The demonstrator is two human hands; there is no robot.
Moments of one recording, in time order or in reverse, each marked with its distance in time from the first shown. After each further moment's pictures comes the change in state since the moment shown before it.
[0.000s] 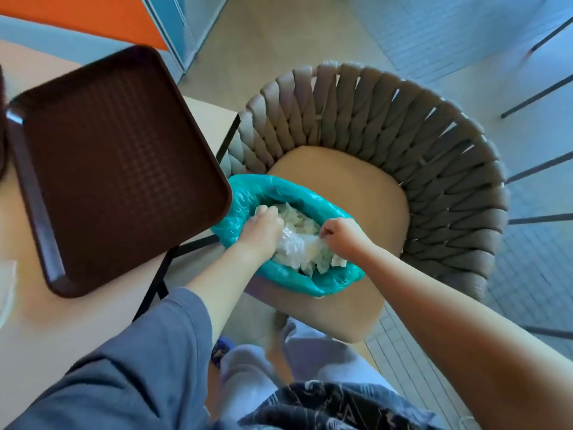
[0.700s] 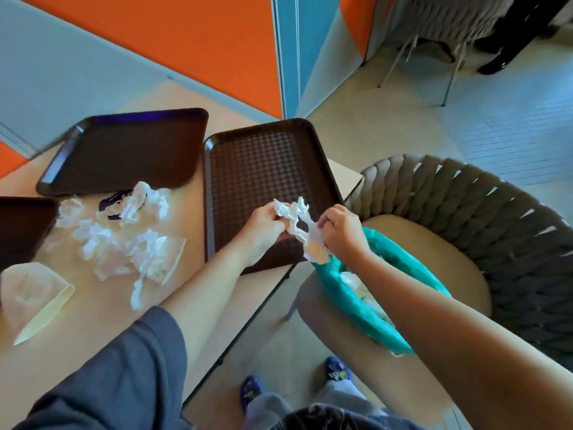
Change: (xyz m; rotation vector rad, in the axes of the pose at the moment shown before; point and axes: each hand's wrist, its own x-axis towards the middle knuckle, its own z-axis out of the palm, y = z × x) left_hand -0.136 -0.157 -0.099 -1.476 0.398 -0.268; right_hand -0.010 -0.236 0.024 0.214 0.364 -0.494
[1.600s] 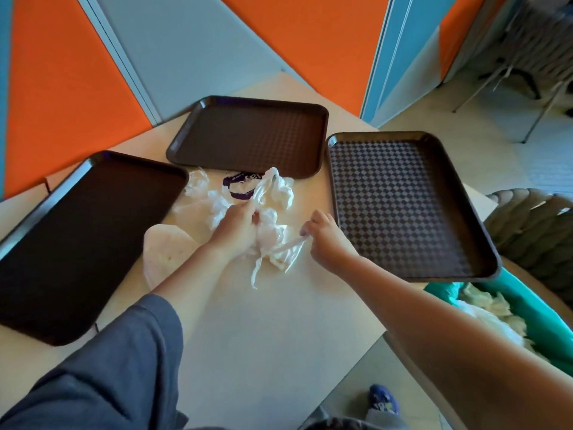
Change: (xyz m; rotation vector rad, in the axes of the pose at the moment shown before) left_hand -0.055 -0.072 -0.294 0.808 0.342 0.091; right_hand -0.010 -0.177 0.205 -0.331 -0.404 -0.344
